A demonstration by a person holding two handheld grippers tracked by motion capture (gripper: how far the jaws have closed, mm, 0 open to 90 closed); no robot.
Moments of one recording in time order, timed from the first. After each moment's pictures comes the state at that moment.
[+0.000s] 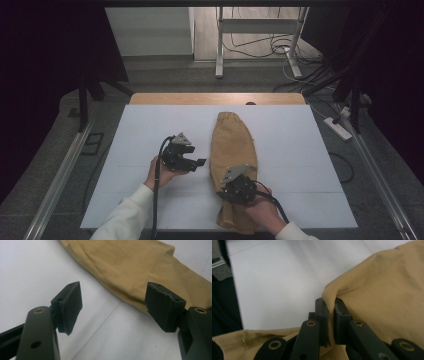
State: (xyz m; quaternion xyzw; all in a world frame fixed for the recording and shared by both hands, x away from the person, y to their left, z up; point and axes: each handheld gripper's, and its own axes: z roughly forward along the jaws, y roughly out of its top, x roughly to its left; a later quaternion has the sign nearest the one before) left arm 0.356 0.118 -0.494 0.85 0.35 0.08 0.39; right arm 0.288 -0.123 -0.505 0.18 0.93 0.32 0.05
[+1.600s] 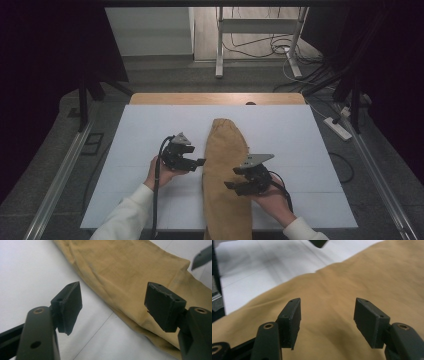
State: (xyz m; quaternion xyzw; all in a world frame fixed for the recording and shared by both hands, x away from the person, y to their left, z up) left arm 0.357 0.119 -0.495 0.85 0.35 0.08 0.39; right arm 0.313 -0.164 -0.490 0.25 0.88 0.40 0.08
